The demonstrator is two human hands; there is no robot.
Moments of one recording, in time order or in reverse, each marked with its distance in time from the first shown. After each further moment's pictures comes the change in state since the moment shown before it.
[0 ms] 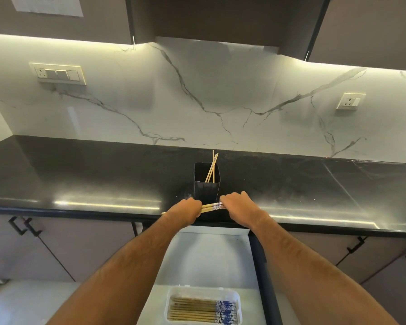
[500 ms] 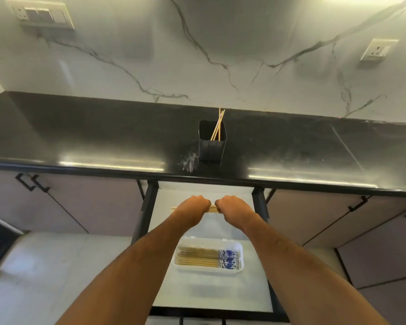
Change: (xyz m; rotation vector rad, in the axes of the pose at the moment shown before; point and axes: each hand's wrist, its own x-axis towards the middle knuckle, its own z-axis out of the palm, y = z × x) left_hand -0.049 0.015 0.118 0.019 -0.022 0.084; right_hand -0.057 -0.066 0.112 0.107 -0.170 0.026
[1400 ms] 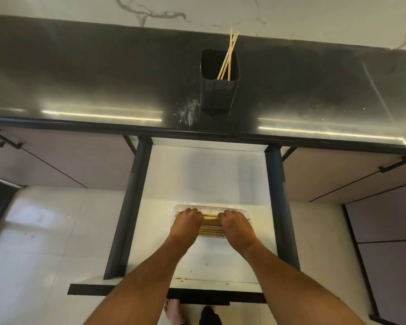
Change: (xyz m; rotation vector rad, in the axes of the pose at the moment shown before) left_hand -0.023 -0.006 0.186 -0.062 -0.077 -0.124; right_hand -0.035 -0.019 0.188 0.125 -0.110 0.070
